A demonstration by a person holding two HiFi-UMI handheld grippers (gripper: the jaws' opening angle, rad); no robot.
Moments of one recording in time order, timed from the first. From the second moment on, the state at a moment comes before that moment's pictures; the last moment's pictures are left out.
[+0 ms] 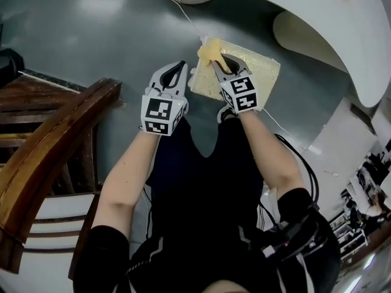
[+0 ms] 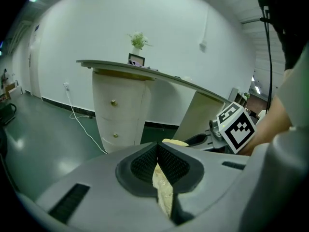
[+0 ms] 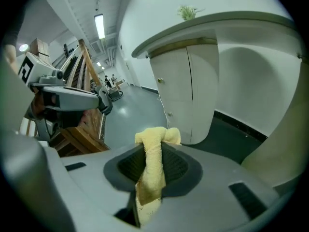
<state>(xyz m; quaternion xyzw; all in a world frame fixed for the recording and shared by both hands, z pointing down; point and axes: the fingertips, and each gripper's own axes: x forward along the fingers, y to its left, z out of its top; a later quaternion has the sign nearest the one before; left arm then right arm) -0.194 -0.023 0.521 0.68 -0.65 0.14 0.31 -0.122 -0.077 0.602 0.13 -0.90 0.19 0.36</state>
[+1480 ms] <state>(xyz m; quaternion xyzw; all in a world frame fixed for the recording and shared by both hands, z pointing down) -0.122 -0.028 0.609 0.67 -0.61 0.19 0.37 -0.053 -0.127 0.729 0.24 -0.83 0.25 0.44</state>
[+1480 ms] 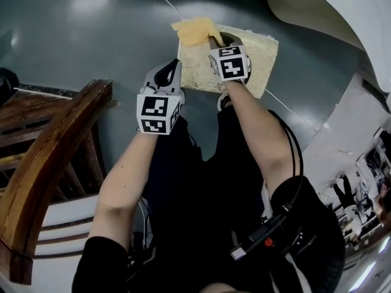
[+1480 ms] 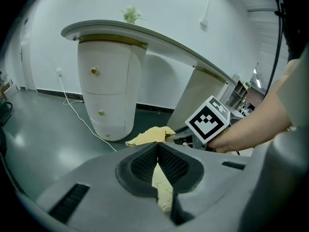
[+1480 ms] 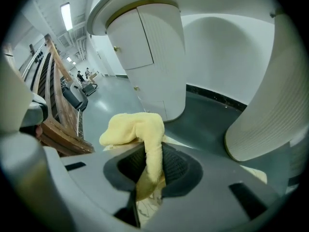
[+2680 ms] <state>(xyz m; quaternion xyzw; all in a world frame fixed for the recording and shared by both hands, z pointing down) 0.009 -0.093 0.607 0.70 -0.56 0.22 0.39 0.161 -0.186 0.731 0.32 -0.77 0.32 0.46</state>
